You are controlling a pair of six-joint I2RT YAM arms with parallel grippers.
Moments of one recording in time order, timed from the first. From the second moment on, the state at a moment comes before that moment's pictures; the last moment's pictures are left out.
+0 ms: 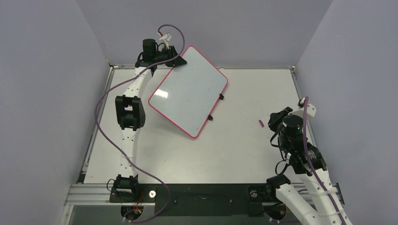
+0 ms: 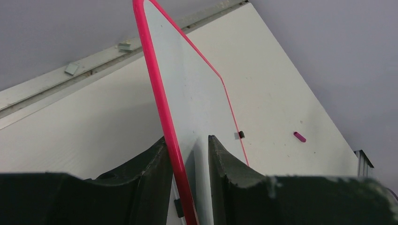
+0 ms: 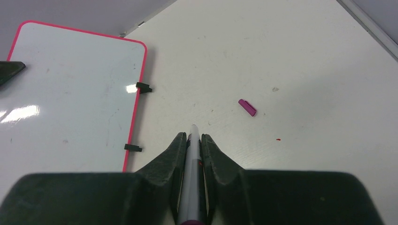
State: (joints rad) left arm -0.13 2.53 2.42 -0.24 0.81 -0.37; right arm 0.32 0.63 0.85 -0.62 0.45 0.64
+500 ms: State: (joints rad) left arm -0.29 2.56 2.46 -0.24 1.07 -0.37; right arm 0.32 0.61 0.85 -0.65 0.45 0.64
